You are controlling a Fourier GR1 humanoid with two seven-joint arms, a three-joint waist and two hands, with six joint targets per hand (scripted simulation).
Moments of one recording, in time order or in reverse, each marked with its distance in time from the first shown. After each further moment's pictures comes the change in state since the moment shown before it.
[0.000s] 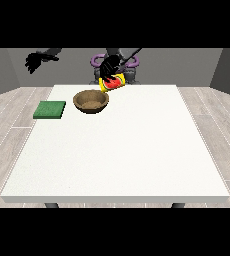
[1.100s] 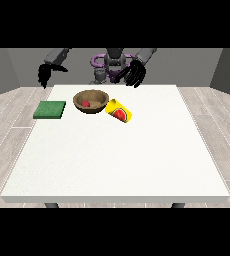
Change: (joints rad) left arm 0.288 -0.062 0.600 -0.353 0.745 0.331 -0.104; right arm 0.000 0.106 0.009 -0.039 -0.010 -0.122 0.055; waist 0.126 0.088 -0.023
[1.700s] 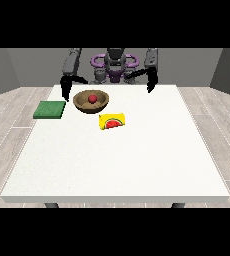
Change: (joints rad) left arm 0.287 0.003 0.108 -0.216 0.630 -0.213 -0.457; right arm -0.027 0.198 0.079 -0.037 0.093 -0.243 -0.020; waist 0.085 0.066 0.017
